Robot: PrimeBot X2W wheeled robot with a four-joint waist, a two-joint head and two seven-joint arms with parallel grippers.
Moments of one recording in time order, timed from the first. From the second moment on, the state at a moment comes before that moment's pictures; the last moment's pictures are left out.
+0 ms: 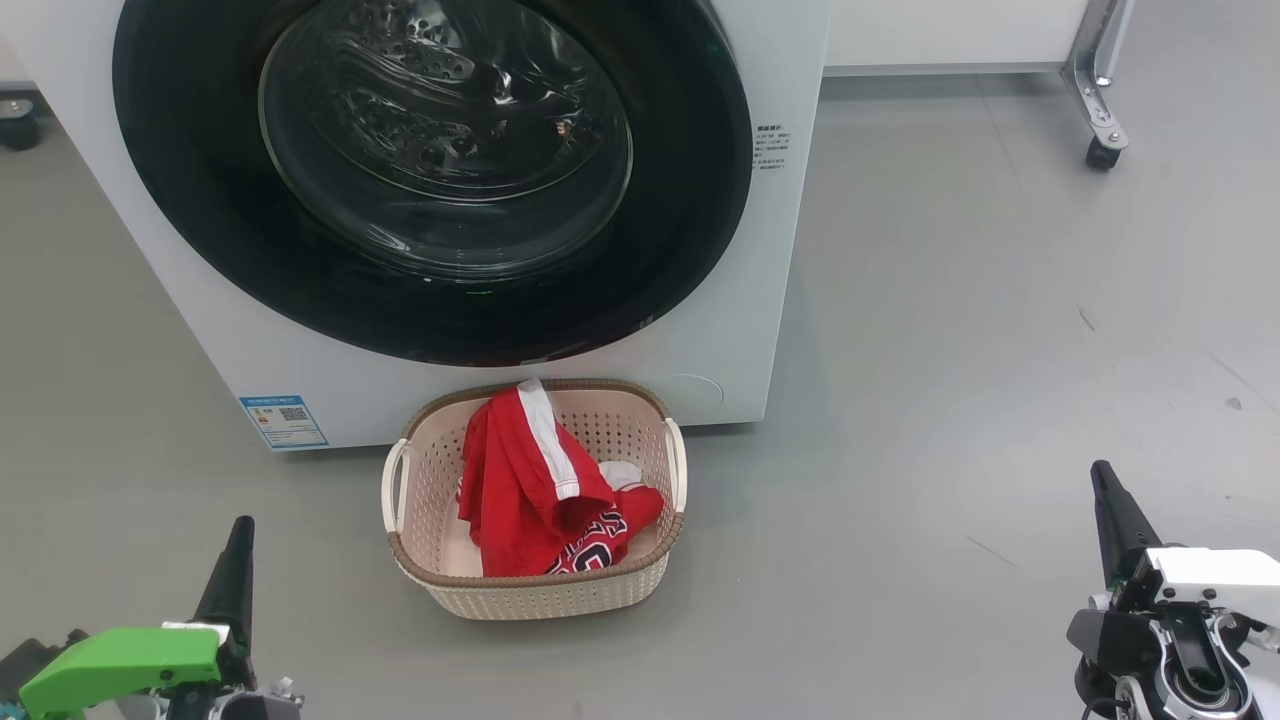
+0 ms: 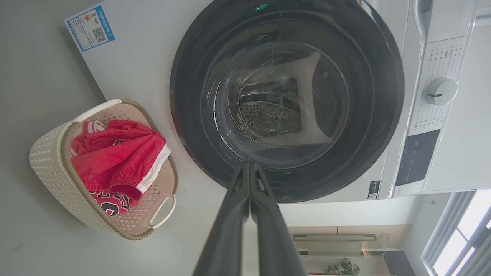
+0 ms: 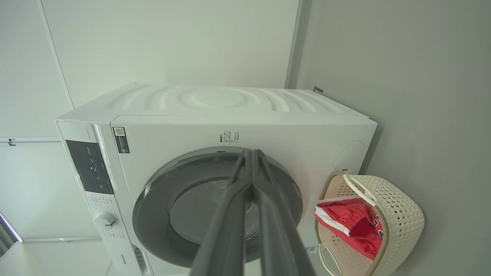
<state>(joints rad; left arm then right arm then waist) -0.05 0.06 0.04 0.28 -1.64 -0.12 0.08 -0.06 -0.05 -0.11 0.28 1.62 0.12 0.09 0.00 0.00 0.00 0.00</state>
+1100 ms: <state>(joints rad) -0.05 0.06 0.05 0.28 -1.64 -0.12 0.08 -0.06 -0.05 -0.12 0.28 1.62 0.12 0.09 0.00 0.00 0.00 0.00</state>
